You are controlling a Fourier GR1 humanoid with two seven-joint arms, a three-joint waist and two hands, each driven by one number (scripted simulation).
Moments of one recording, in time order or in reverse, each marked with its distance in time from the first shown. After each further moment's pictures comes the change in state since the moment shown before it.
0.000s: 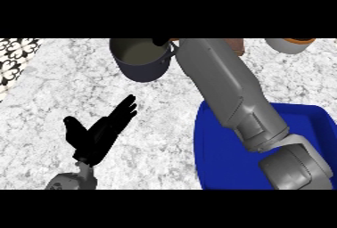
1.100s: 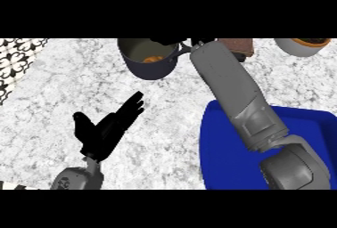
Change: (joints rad) left arm -0.045 -0.022 -0.019 0.022 -0.011 -0.002 0.003; right arm 0.045 0.000 -0.207 0.135 -0.383 -0.252 -0.368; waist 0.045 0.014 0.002
